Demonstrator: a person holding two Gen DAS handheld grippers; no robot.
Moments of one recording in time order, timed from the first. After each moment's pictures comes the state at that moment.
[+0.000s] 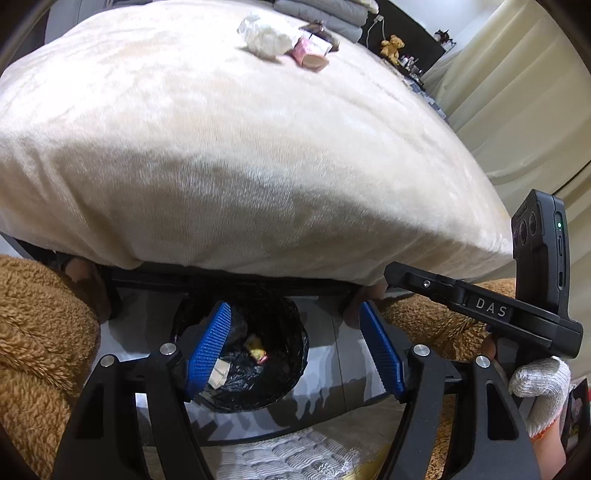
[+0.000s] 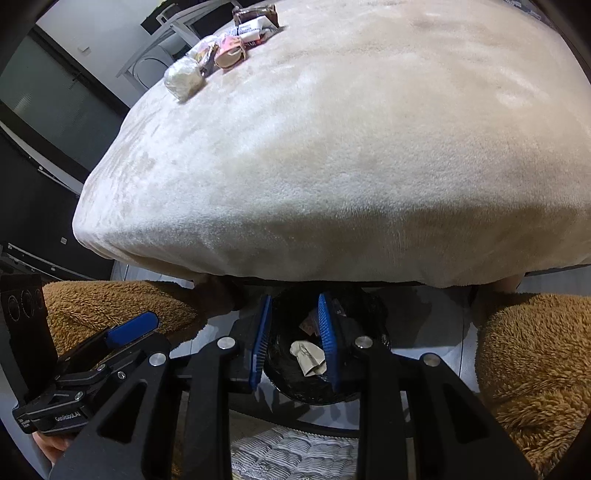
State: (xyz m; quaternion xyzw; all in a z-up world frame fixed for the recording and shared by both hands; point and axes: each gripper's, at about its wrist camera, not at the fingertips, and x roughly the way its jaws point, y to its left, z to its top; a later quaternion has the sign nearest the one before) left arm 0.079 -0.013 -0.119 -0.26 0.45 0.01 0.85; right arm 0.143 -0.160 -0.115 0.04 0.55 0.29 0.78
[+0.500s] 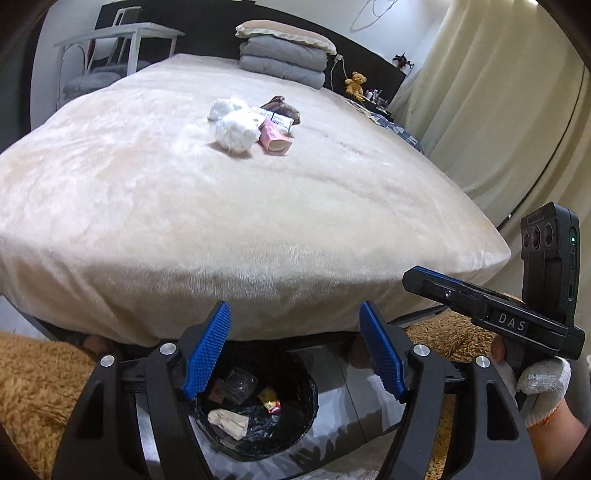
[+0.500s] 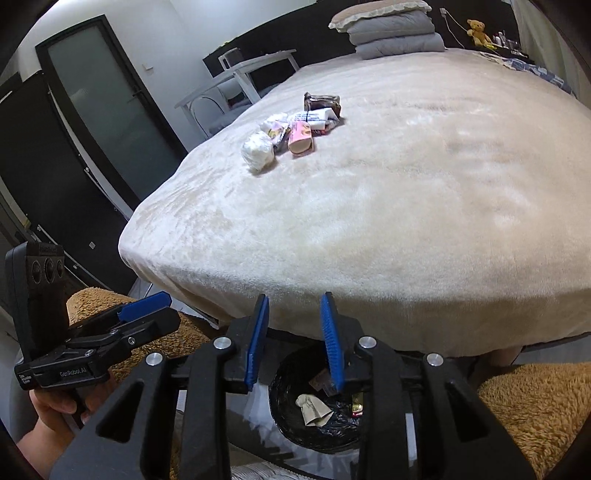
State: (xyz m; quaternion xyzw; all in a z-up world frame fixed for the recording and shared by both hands) left arm 0.078 -0.005 -0.060 -0.18 0.36 0.00 0.91; right arm 0.127 -0.161 -0.056 0.02 0.42 0.36 0.83
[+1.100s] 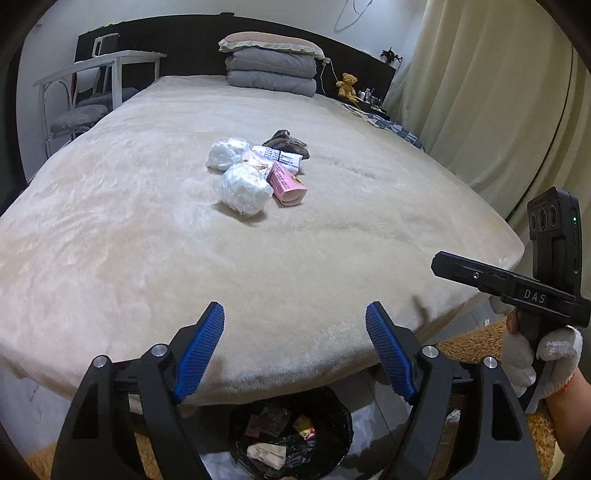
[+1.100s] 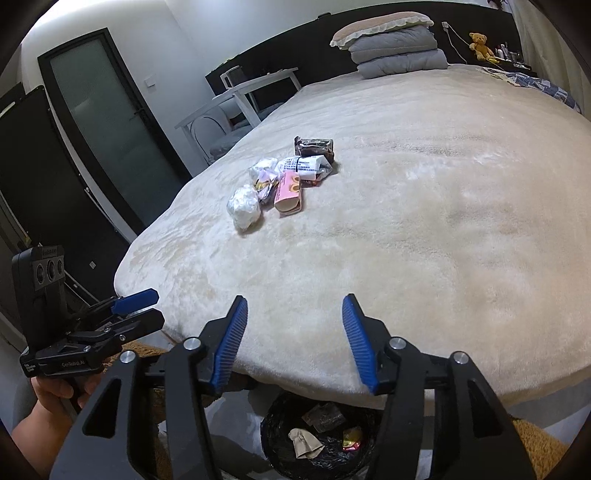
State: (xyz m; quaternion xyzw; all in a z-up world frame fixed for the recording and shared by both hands) left arm 0.133 0.035 -0.033 -0.13 0.36 0.00 0.92; right arm 0.196 -0.157 -0.033 0.04 0.40 0.37 0.84
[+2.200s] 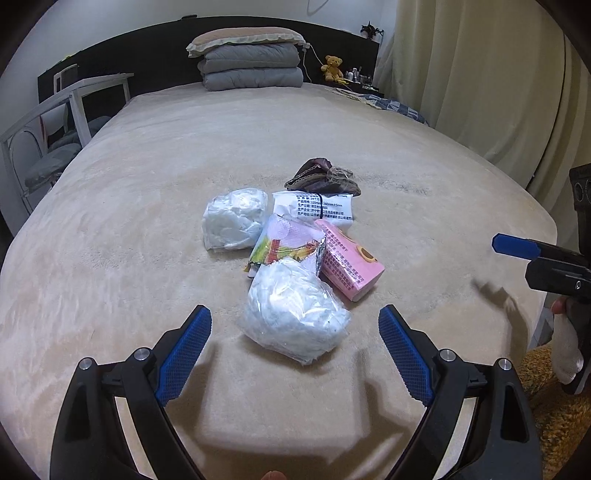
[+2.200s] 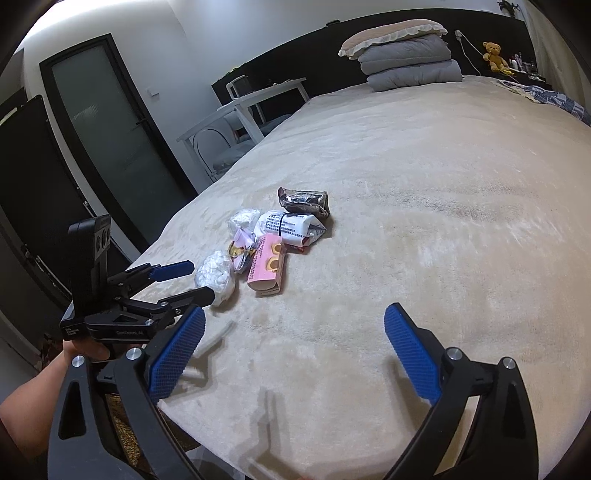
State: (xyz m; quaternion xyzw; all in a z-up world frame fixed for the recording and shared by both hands) left arm 0.280 0.087 -0.046 -0.04 0.38 -0.02 0.92; right arm 0.288 -0.127 -0.024 0.04 0.38 0.39 0.84
